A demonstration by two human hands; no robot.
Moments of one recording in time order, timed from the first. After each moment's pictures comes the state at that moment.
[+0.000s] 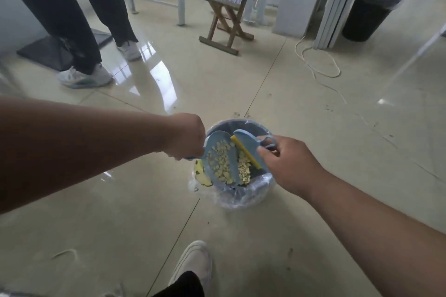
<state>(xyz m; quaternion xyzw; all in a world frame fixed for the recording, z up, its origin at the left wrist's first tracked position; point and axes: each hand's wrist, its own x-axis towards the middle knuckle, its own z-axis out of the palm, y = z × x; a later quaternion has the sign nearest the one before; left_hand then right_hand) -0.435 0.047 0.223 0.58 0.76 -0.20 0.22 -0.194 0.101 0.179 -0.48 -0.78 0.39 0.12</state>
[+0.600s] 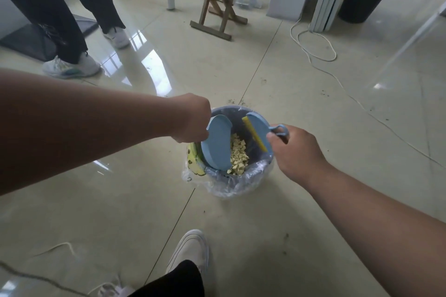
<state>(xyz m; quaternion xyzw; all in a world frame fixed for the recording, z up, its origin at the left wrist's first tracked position) -0.418 0.068 0.217 0.64 0.72 -0.21 0.14 -0.174 0.116 0.145 -0.55 -0.74 0.36 0.18</state>
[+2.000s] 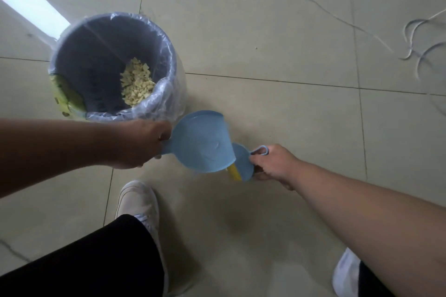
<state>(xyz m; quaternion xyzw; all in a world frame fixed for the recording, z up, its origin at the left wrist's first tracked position) -0.296 0.022 0.076 0.67 0.58 -0.20 0.41 0.030 0.006 -0.059 -0.68 -0.33 0.65 0.05</state>
